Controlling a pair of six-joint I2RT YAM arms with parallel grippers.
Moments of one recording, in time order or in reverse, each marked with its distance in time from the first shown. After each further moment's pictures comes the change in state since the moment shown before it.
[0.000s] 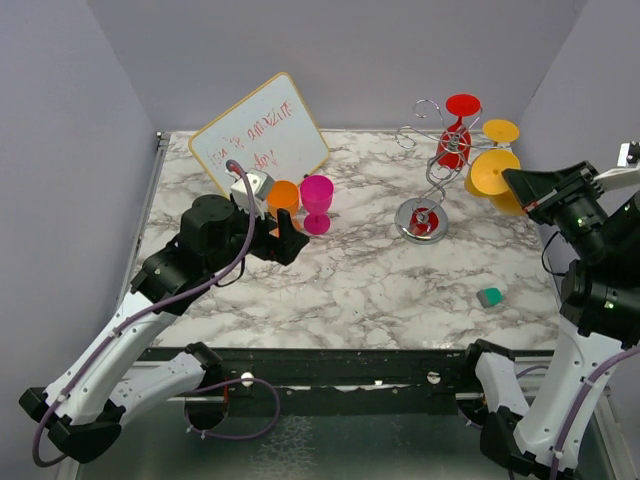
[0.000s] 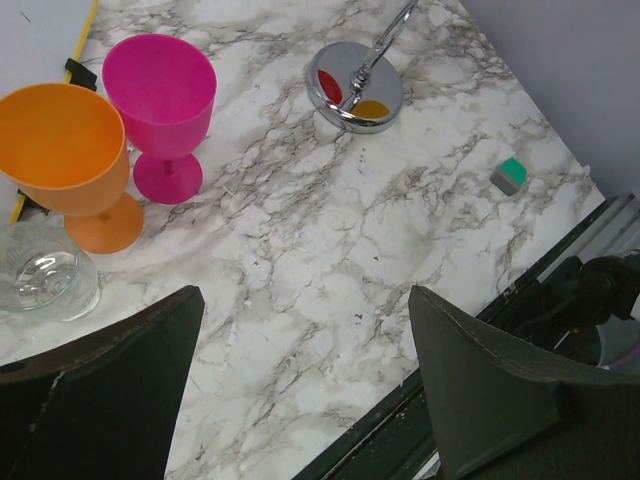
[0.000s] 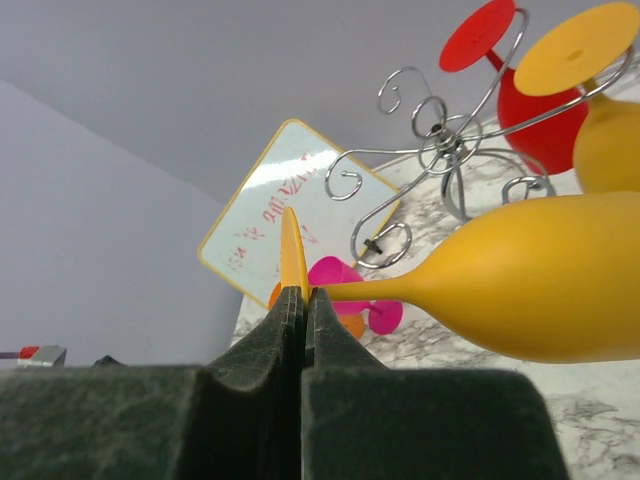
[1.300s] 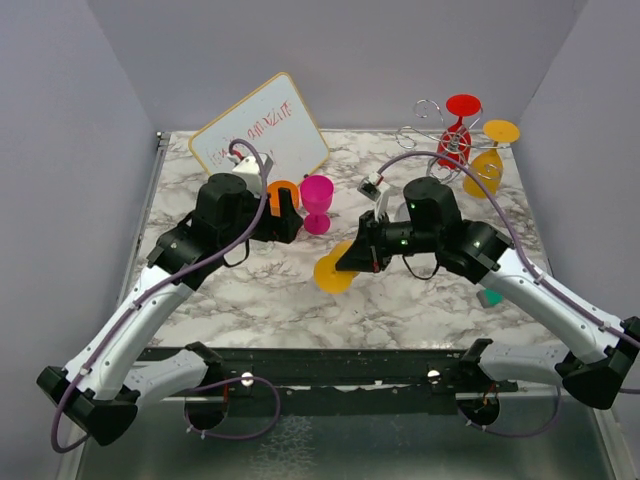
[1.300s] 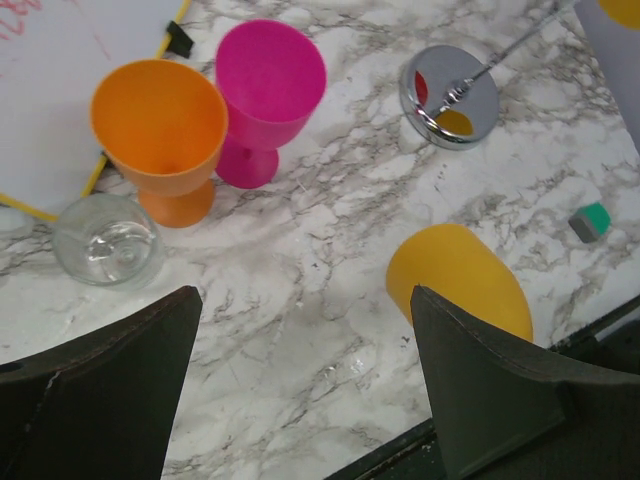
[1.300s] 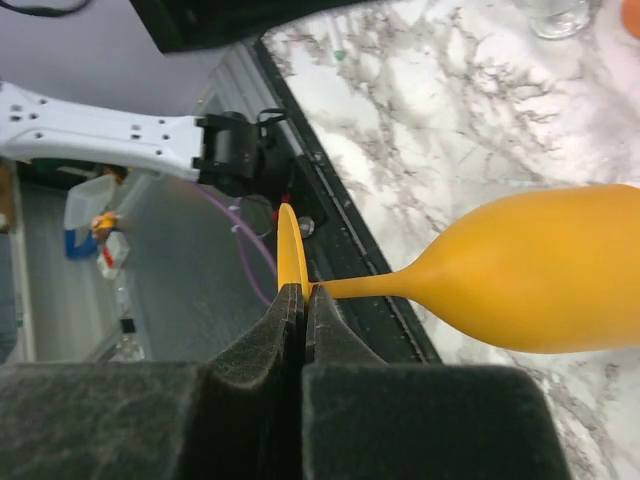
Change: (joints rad) left arm 0.056 0.140 0.066 -0.034 -0.092 -0.049; right arm 1.177 0.311 -0.272 0.166 0.068 -0.241
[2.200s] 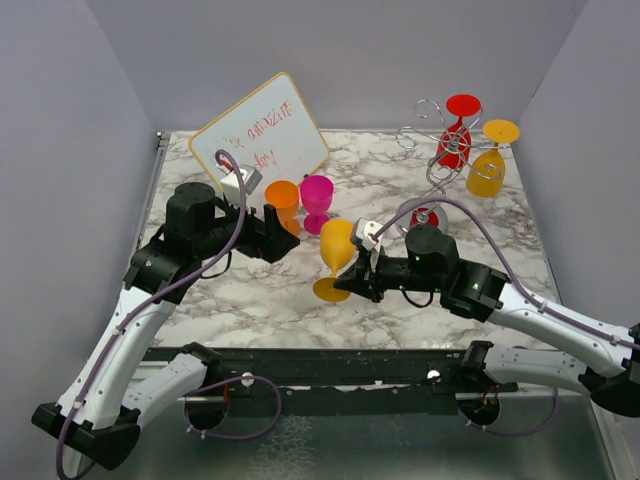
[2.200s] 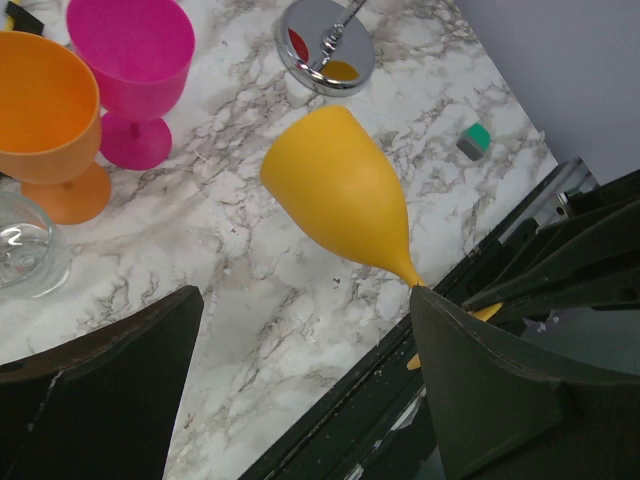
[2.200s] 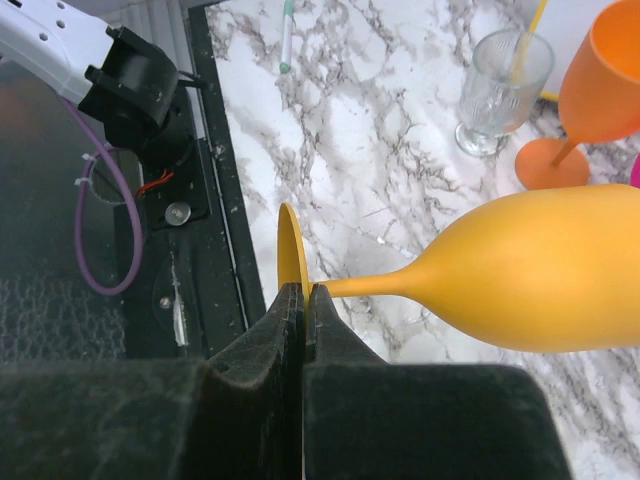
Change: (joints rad) left arm 0.173 -0.128 -0.033 -0.055 0.390 0.072; right arm 0.227 -0.161 -0.301 0.268 0.249 -0.469
